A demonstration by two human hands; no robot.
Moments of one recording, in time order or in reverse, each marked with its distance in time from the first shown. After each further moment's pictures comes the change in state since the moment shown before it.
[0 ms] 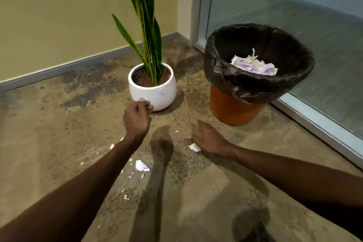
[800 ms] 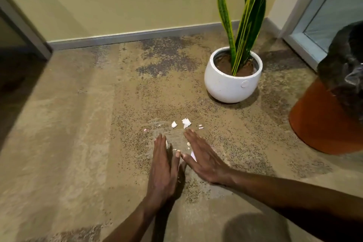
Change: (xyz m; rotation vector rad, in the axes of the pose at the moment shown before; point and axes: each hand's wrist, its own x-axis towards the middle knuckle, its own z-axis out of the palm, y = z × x) left_hand -0.112 -0.155 -0.111 0.483 0.041 0.044; right_hand -0.001 -0.111 0.150 -0.111 -0.275 -0.633
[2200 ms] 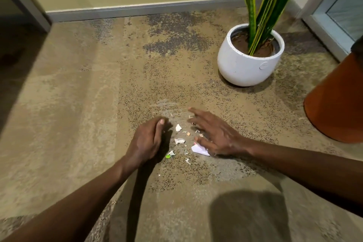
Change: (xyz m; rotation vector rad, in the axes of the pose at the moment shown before) left_hand 0.047 -0.039 -0.069 0.093 -0.013 0.298; right_hand 0.025 0.013 -0.026 -0.277 -0.079 -0.255
